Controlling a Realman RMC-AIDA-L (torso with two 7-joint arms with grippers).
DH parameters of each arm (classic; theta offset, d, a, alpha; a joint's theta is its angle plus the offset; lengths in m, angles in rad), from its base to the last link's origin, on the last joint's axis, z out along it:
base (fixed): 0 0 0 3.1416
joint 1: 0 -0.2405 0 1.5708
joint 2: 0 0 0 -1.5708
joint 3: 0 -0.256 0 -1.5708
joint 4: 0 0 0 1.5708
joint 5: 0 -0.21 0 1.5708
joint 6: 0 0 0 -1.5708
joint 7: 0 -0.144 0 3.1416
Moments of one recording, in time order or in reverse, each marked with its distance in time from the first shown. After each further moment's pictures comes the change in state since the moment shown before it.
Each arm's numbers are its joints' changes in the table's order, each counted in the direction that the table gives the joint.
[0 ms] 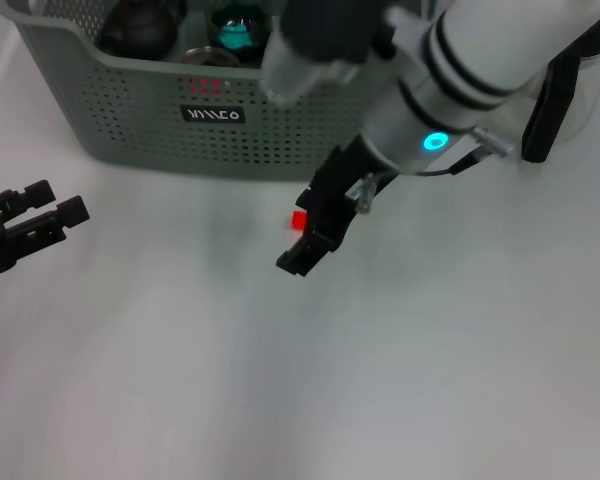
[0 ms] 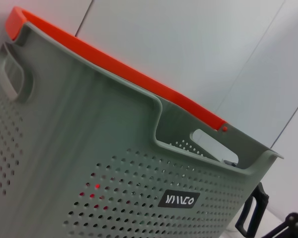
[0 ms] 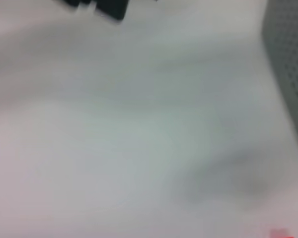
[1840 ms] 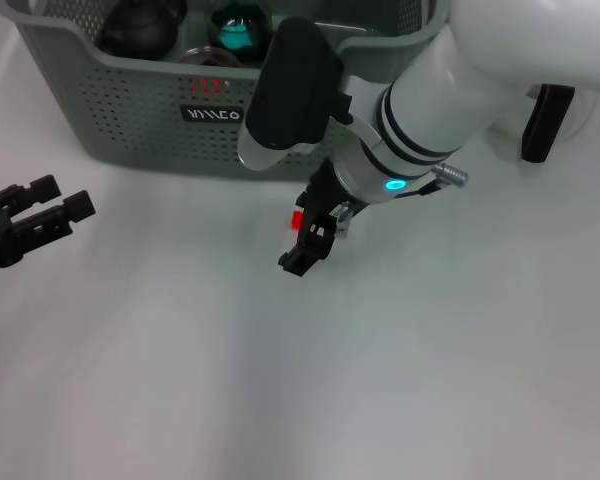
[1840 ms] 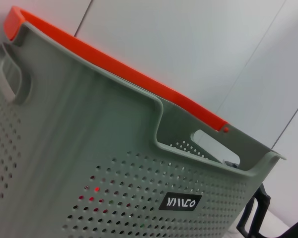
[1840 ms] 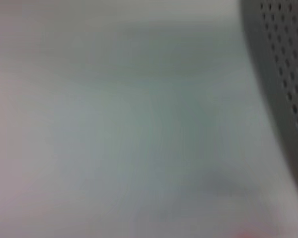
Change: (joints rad) left arm 0.013 -0.003 -0.002 0.005 0.000 -0.015 -0.001; right arm -0.067 0.014 0.289 -0.222 -0.067 0.353 -0.030
